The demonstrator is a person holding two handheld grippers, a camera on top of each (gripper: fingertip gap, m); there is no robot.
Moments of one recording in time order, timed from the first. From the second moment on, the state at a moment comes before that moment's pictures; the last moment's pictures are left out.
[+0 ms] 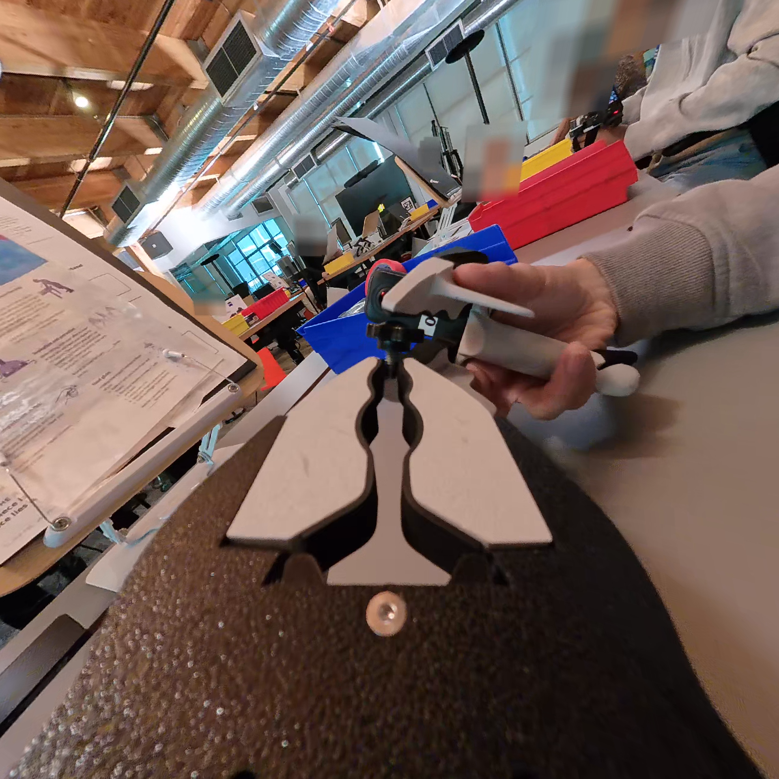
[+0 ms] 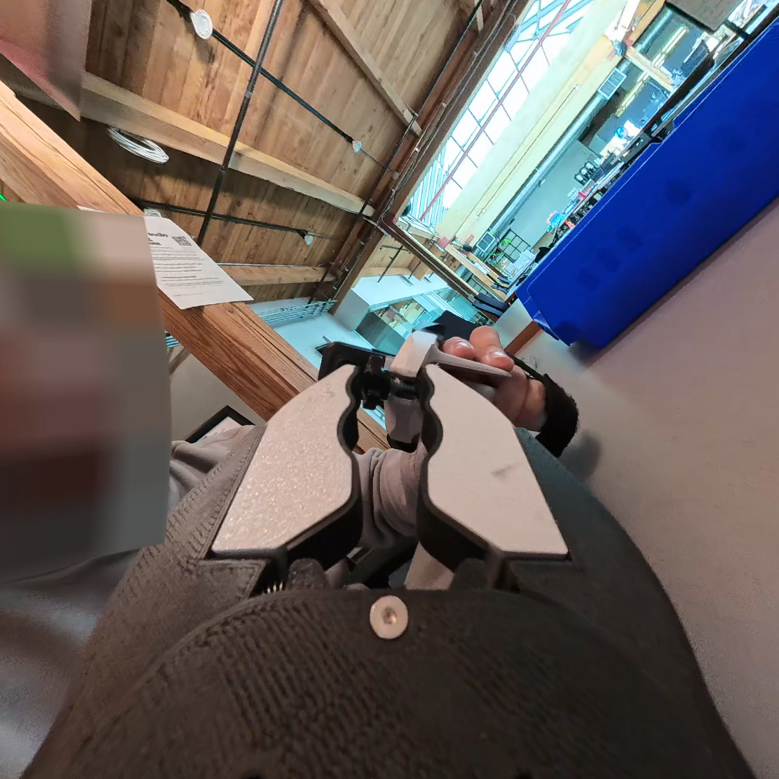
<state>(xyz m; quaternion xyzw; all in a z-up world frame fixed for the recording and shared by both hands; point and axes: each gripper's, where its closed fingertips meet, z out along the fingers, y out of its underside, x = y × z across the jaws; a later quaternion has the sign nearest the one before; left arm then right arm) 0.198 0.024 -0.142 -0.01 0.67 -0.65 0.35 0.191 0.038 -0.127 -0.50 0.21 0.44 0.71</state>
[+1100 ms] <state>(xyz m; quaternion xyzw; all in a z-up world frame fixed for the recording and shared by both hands) 0.219 0.029 -0.160 -0.18 0.69 -0.67 0.19 0.258 0.009 -0.163 -0.75 0.02 -0.39 0.54</state>
